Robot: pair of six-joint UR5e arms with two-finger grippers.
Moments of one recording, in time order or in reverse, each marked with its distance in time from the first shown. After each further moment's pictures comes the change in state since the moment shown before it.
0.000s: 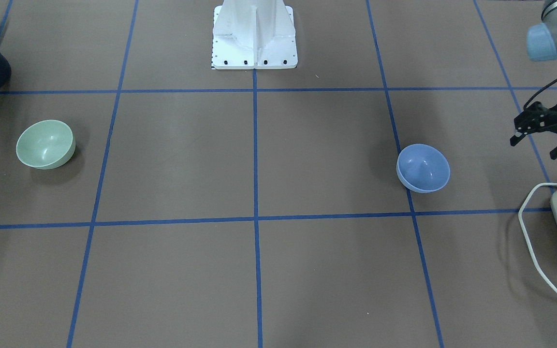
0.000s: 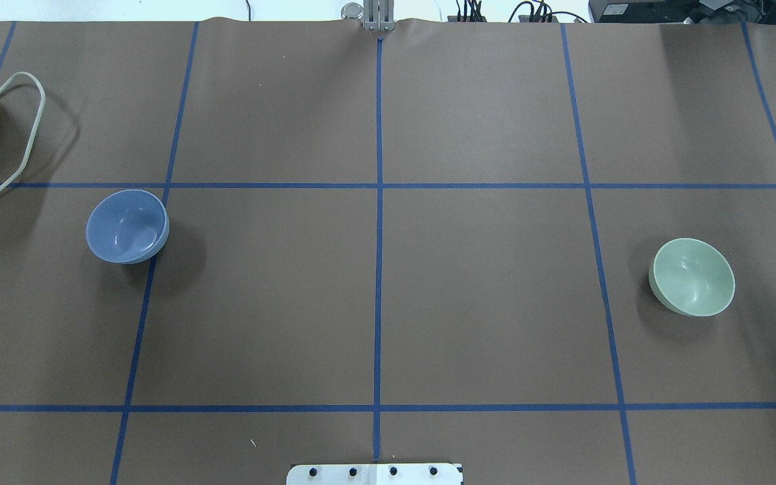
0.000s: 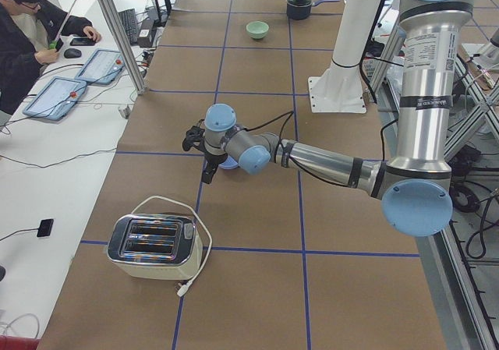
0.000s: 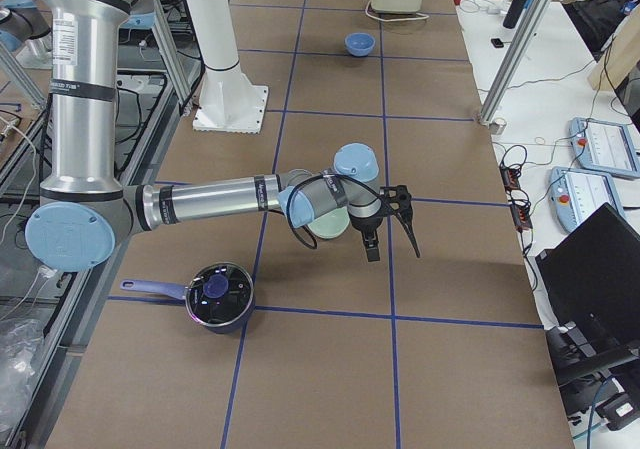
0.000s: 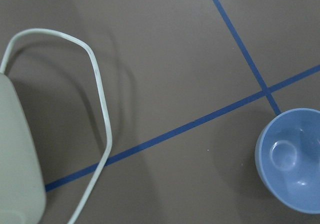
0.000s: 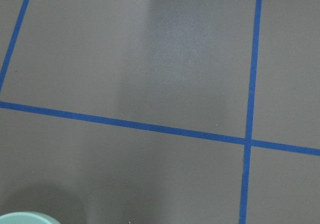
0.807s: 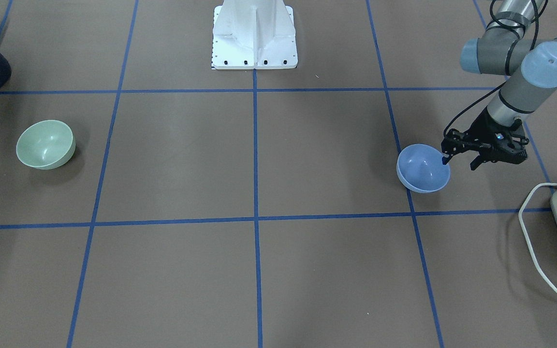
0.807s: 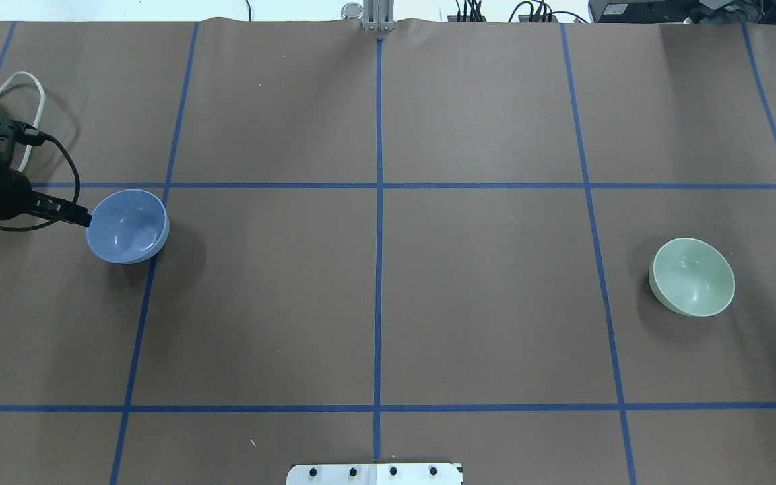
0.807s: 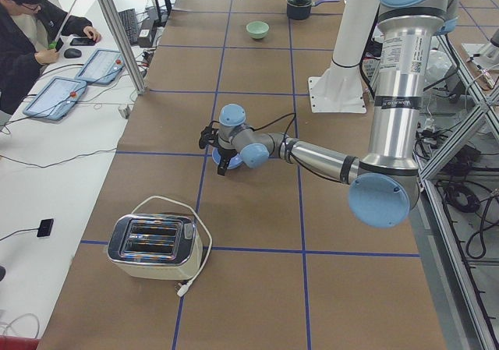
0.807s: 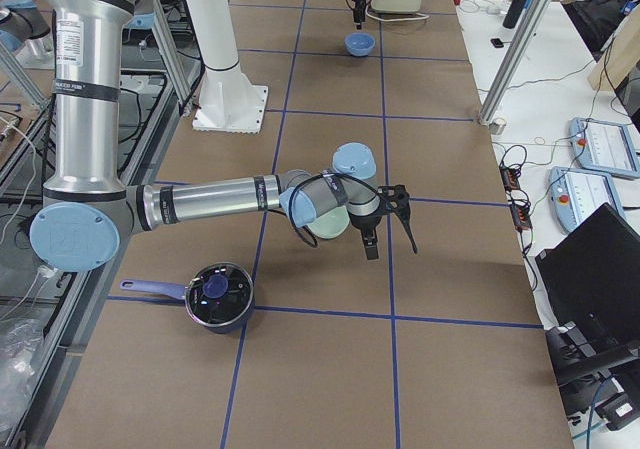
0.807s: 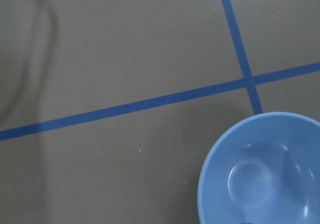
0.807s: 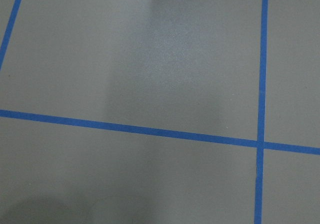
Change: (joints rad) left arm 0.214 -0.062 0.073 -0.079 0.143 -0.201; right arm -0.017 -0.002 -0.006 0.023 -0.017 0.023
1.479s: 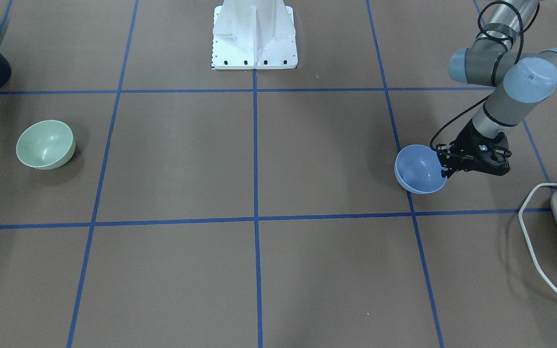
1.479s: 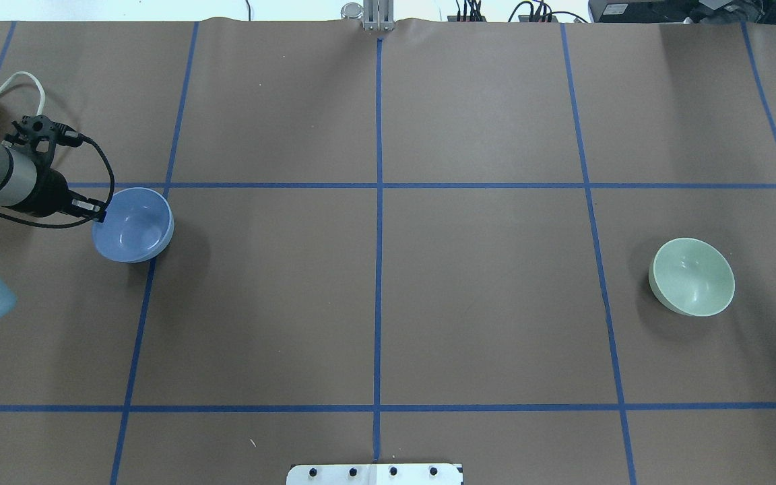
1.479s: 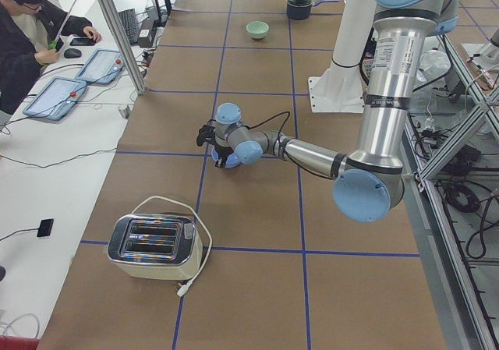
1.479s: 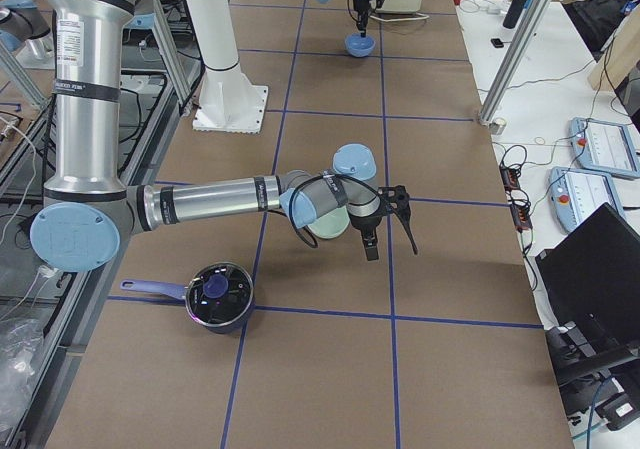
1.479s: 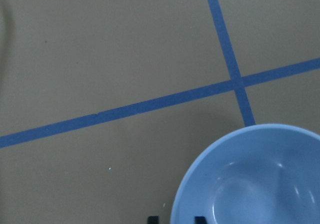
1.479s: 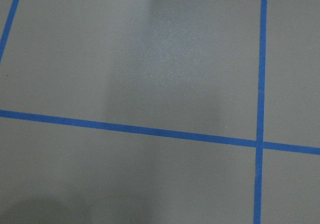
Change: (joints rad) left arm 0.022 -0.065 0.043 0.001 0.011 -0.003; right arm 0.000 0.000 -0.003 0.000 -0.001 0.000
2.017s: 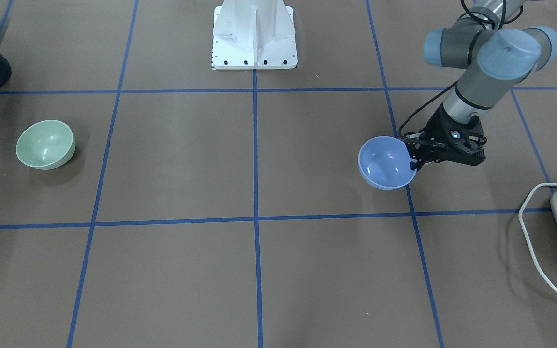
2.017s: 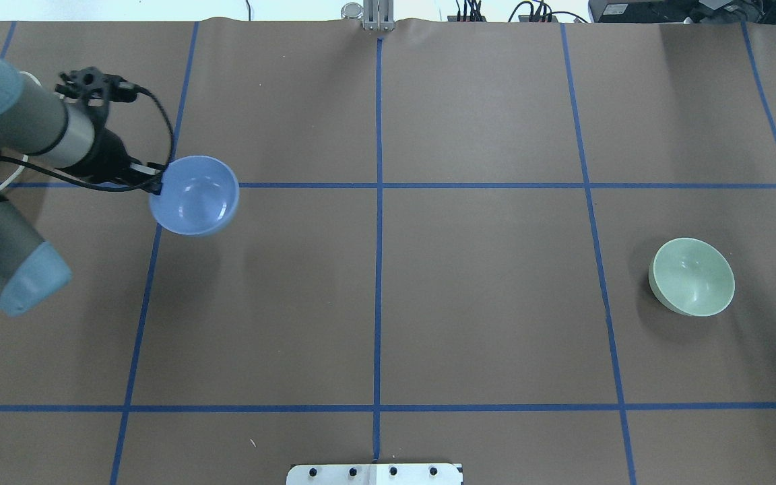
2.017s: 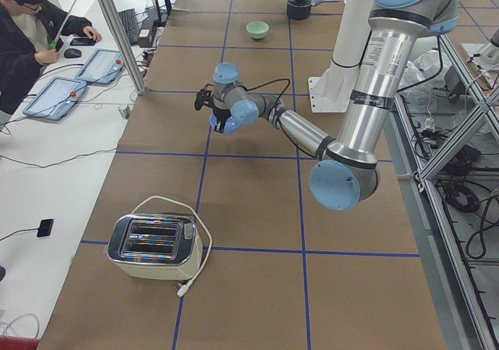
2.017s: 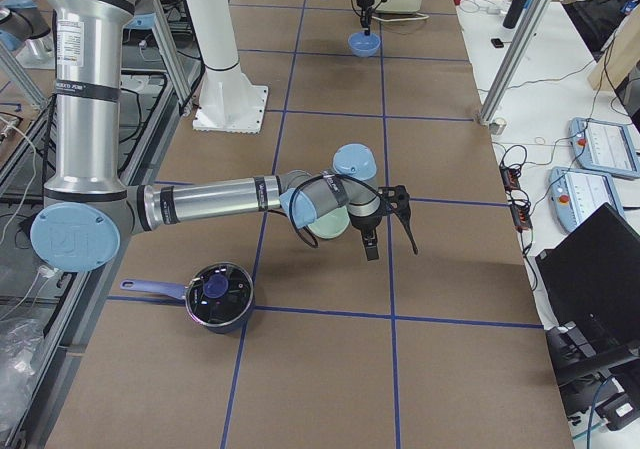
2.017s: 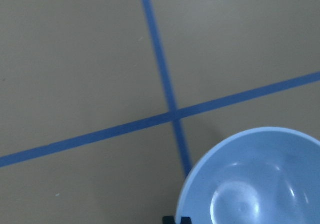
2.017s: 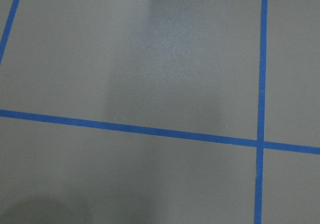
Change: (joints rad) left arm 0.051 -0.211 -0.154 0.314 -0.004 -0.143; right arm 0.000 0.001 0.000 0.000 0.003 0.000
